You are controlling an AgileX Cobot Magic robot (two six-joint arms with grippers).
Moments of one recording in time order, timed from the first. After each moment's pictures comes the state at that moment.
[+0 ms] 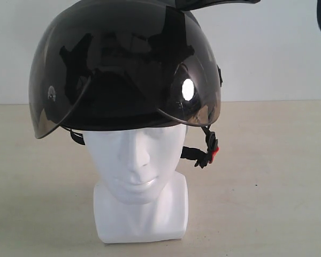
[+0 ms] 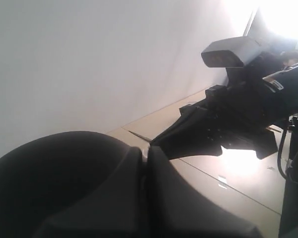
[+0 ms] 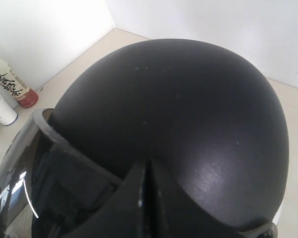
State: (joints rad) left arm -0.04 1.01 -1.13 1.75 -0.99 -2.03; right arm 0.51 1.27 -1.41 0.58 0.80 -0.32
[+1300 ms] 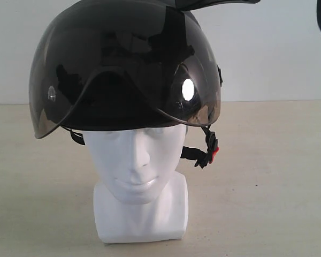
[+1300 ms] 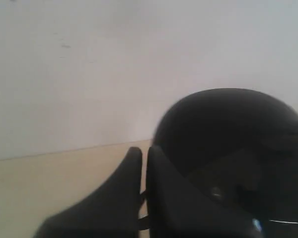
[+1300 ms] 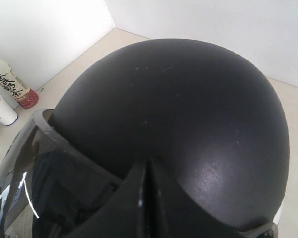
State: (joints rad) left arm -0.13 0.66 -1.00 -0.43 0.66 0.27; right arm 0.51 1.27 -1.41 0.58 0.81 -0.32
